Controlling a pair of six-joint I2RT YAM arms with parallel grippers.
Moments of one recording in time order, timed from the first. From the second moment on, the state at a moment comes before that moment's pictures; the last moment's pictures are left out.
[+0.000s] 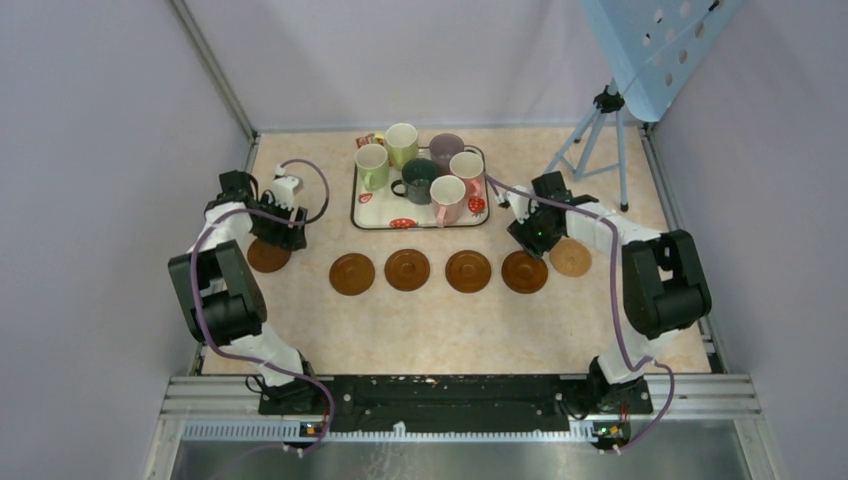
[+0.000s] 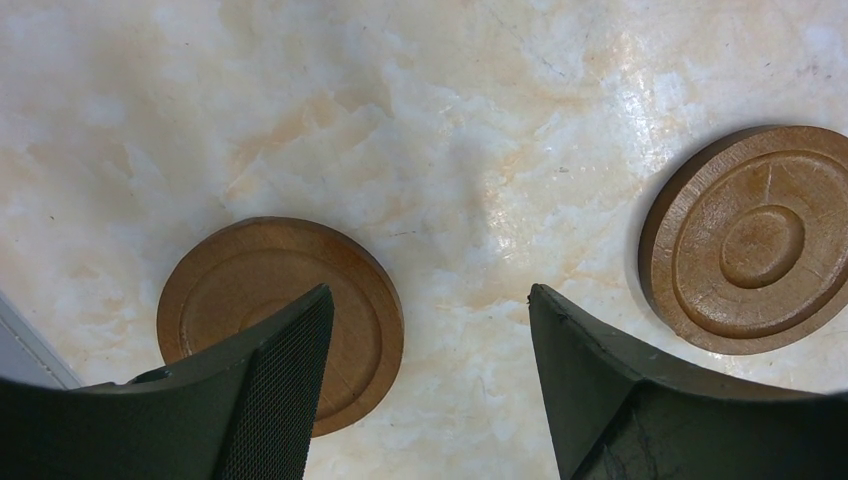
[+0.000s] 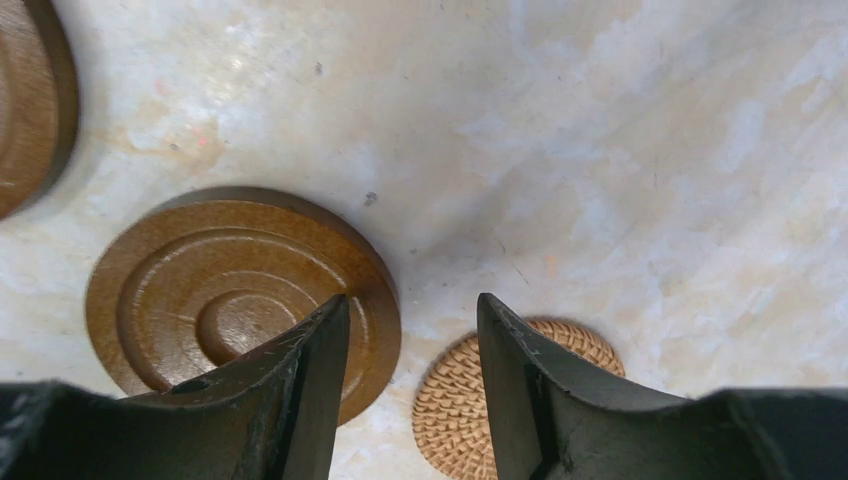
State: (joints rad) left arm 0.34 1.68 1.16 -0.61 0.44 0.66; right arm 0.29 1.68 1.05 -0.50 -0.07 -0.51
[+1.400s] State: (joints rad) left arm 0.46 1.63 0.96 -0.67 0.42 0.89; right arm 0.21 1.45 1.05 -0.68 -0.24 -0.46
